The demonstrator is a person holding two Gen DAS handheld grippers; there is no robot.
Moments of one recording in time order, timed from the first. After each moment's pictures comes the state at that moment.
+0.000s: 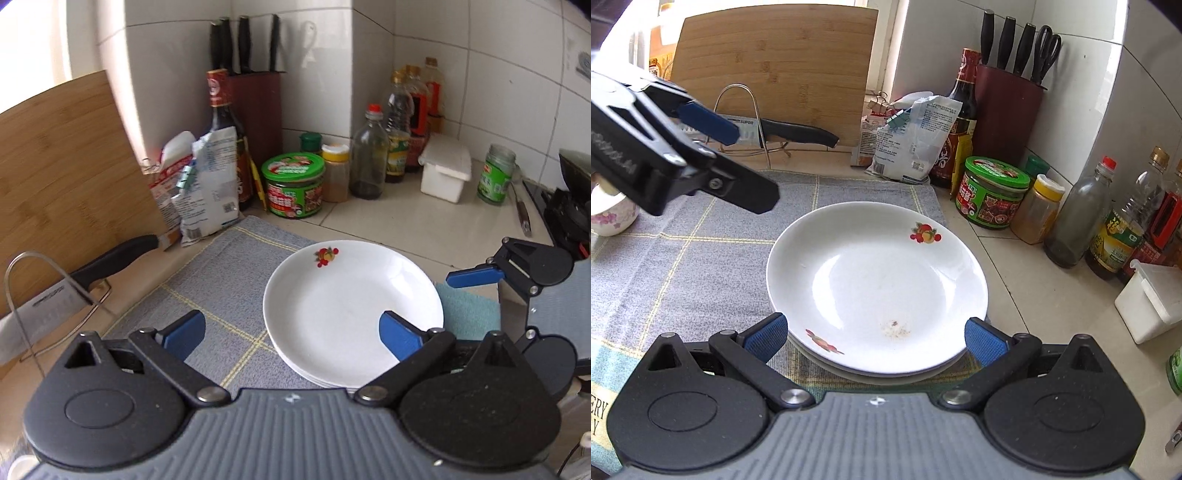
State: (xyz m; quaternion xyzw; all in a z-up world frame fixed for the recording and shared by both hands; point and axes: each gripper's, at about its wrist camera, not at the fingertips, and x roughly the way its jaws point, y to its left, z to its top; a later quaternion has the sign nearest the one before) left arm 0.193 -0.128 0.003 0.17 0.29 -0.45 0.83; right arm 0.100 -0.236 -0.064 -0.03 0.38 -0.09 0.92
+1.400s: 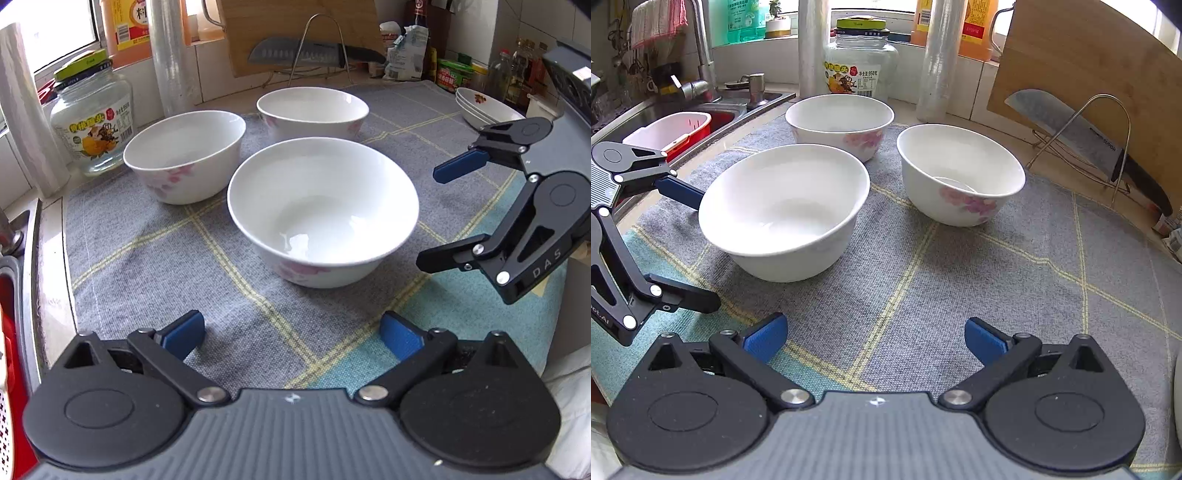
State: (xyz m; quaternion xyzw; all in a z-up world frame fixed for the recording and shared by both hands) left arm 0.144 0.229 -0.099 0.14 0.41 -0.29 0.85; right arm 0.155 0.068 -0.089 -0.10 0.43 0.17 0.88
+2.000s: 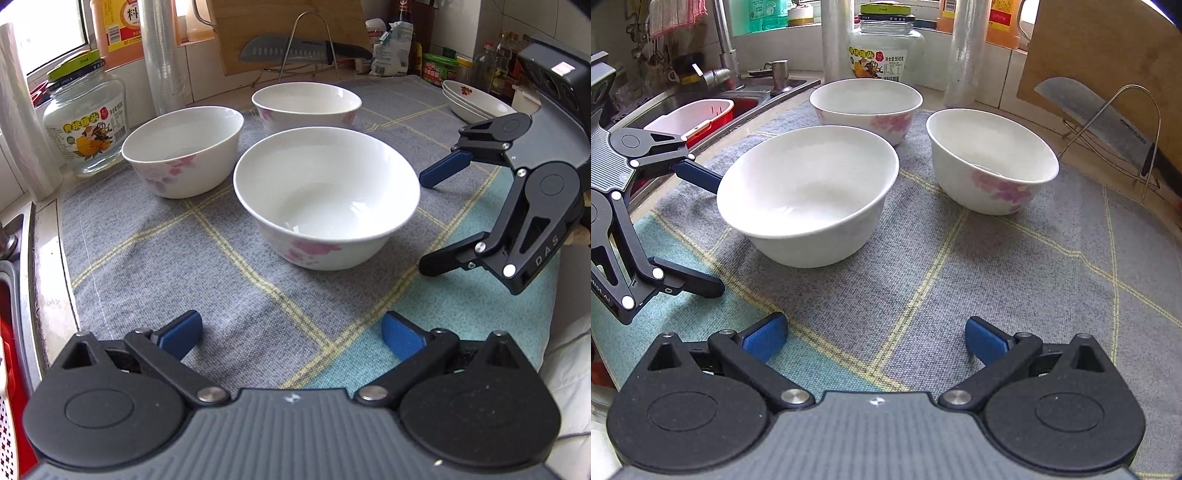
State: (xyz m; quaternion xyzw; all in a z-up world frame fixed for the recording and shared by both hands) left arm 0.146 0.240 -0.097 0.15 0.40 -0.32 0.85; right arm 0.158 0.068 -0.099 -0.10 0.45 0.22 0.86
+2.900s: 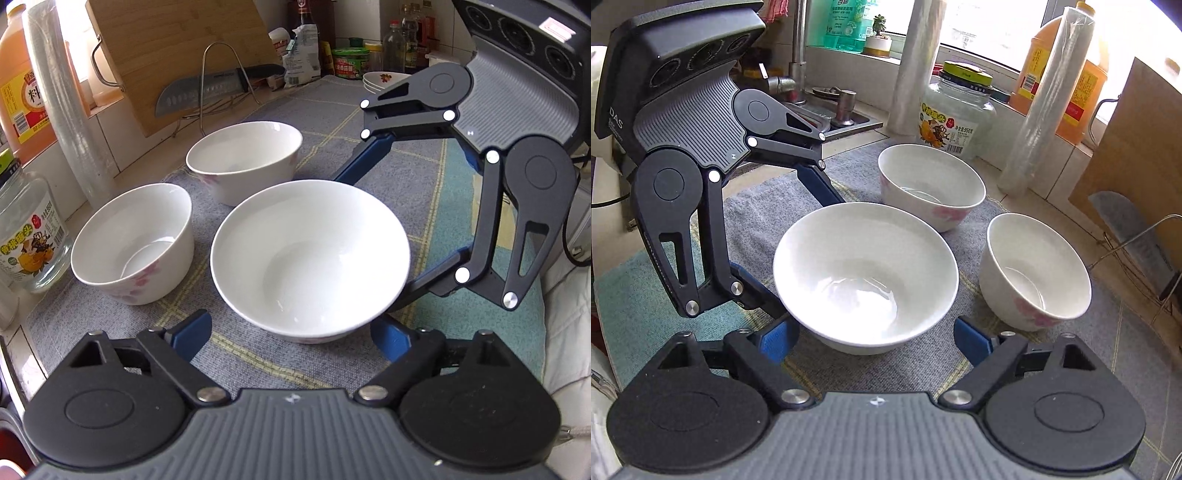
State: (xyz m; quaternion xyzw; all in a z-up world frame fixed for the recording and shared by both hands) left arm 0.179 0.227 -0.080 0.25 0.33 -0.45 0.79; right arm 0.171 0.108 -0.069 -0.19 0.37 0.29 0.86
